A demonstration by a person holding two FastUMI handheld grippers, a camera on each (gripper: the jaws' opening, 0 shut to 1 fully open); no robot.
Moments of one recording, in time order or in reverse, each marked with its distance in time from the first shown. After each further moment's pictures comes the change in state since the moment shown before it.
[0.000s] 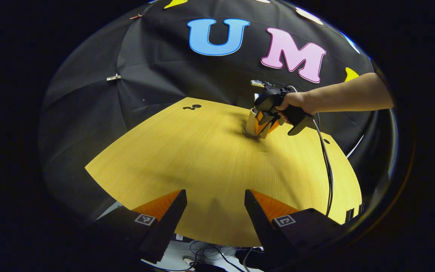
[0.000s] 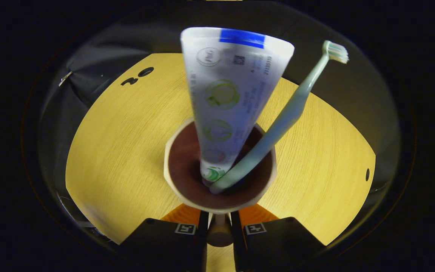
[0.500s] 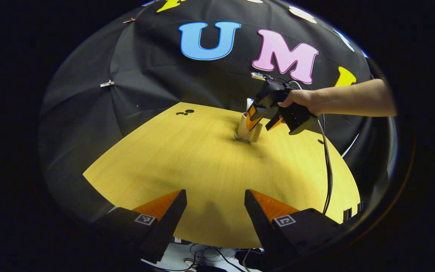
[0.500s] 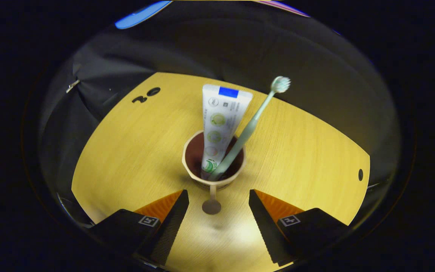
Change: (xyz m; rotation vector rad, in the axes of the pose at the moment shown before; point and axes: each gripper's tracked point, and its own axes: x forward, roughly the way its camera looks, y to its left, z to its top) left arm -0.007 -0.024 0.024 0.051 -0.044 -0.049; right arm -0.076 -0.014 0.011 0.040 -0.183 0.010
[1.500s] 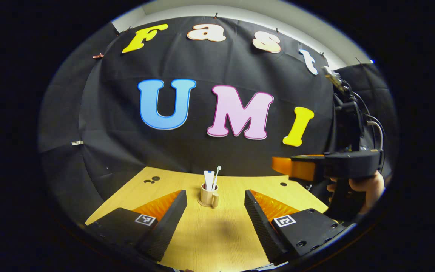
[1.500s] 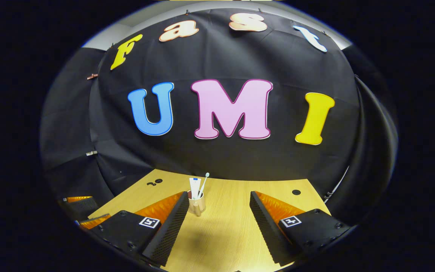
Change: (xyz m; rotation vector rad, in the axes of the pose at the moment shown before) left arm -0.086 -0.077 0.176 0.114 -0.407 -0.224; right arm -0.370 -0.029 -0.063 0.175 -0.811 -0.206
